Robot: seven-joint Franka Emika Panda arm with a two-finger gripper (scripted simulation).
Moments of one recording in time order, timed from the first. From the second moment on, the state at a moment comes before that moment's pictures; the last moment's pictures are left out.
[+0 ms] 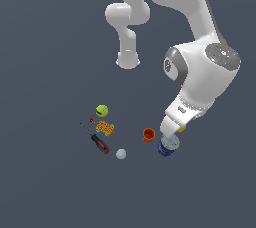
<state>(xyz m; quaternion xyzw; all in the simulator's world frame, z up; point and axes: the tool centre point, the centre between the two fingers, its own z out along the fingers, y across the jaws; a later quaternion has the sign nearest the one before) 0.069 0.189 0.173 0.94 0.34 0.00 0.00</state>
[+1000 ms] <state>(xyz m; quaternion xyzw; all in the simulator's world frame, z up) -0.049 0.167 0.296 0.94 0.34 0.00 0.00</state>
